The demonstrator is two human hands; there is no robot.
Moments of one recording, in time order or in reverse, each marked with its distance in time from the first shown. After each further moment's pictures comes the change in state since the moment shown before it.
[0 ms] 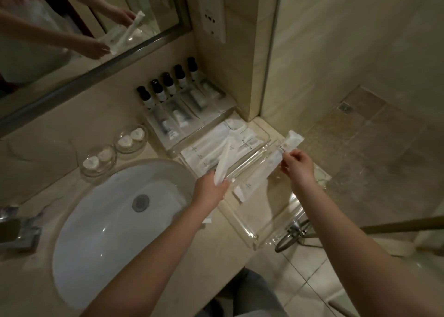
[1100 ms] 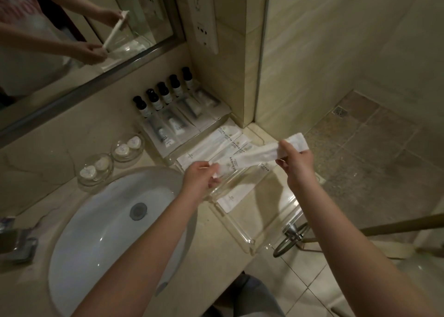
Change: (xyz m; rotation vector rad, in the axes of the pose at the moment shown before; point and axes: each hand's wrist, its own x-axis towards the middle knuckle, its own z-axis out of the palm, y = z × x) left_hand 0.017 0.024 -0.023 -0.466 -0.006 -0.204; right_hand -0.028 -0.044 0.005 0.211 -0.020 -0.054
